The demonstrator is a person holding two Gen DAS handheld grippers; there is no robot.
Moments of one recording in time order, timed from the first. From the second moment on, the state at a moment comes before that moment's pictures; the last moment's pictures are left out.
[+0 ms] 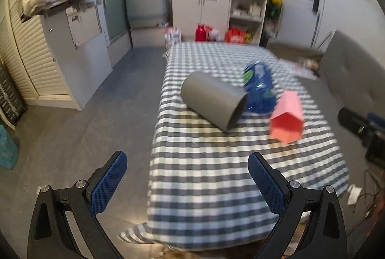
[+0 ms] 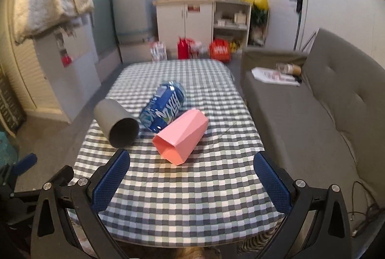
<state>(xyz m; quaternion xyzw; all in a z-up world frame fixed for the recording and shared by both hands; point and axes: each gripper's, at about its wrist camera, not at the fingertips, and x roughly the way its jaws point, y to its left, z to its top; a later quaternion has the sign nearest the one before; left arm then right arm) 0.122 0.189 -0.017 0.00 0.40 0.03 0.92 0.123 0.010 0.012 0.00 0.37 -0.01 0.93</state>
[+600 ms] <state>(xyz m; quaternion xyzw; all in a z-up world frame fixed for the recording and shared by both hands) 0.180 0.216 -0.048 -0.02 0.46 0.03 0.89 0.205 0.018 -0.038 0.05 0.43 -0.02 0.90</state>
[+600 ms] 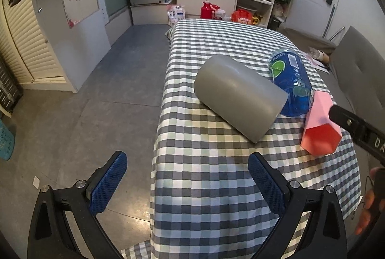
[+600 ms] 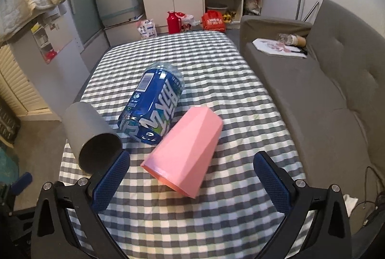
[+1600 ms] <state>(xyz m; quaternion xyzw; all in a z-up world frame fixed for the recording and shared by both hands) 0.145 0.230 -0.036 -0.03 0.45 0.04 0.89 0.142 0.053 -0.068 0.00 0.49 0.09 0.87</state>
